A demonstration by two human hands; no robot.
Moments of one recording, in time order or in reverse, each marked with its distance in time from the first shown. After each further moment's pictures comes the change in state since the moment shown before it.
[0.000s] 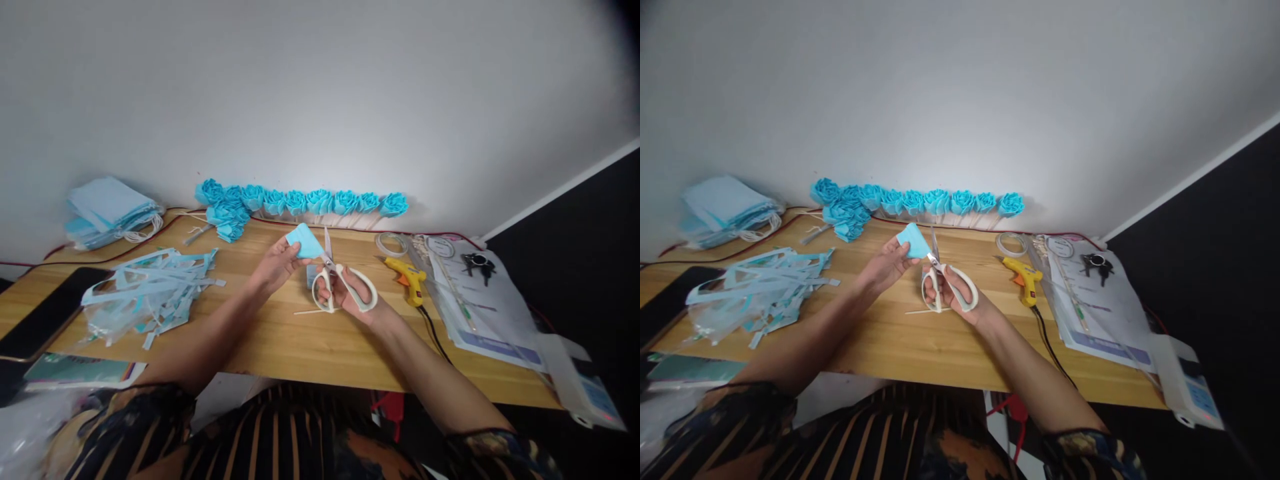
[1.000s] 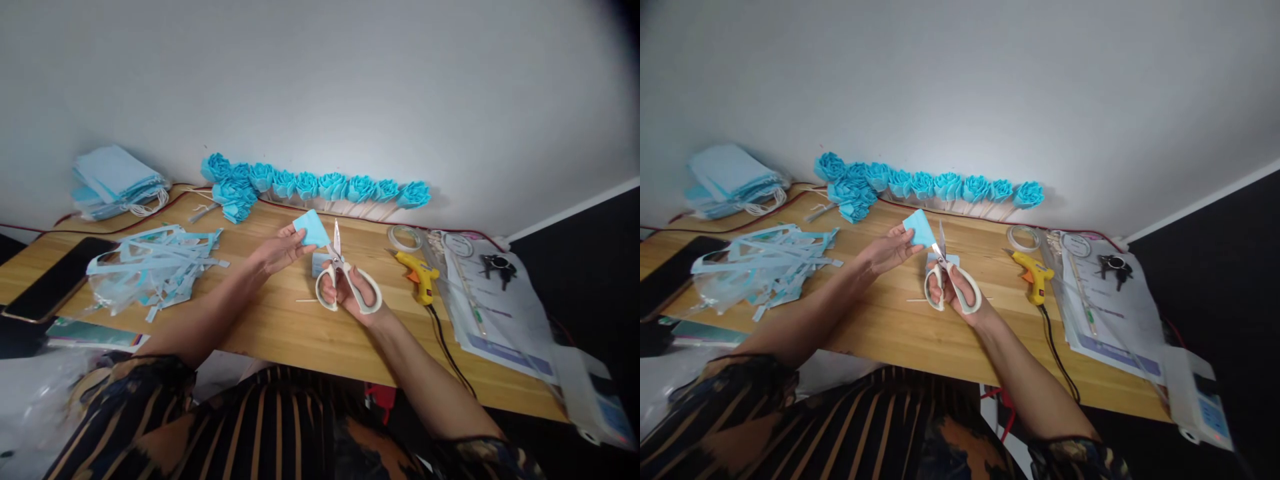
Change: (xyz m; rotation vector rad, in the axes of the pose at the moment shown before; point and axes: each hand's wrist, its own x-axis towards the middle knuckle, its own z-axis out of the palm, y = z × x) left_hand 0.005 0.007 -0.009 -0.064 0.019 -0.175; right_hand -0.006 0.014 0.004 -0.022 0.052 -0.003
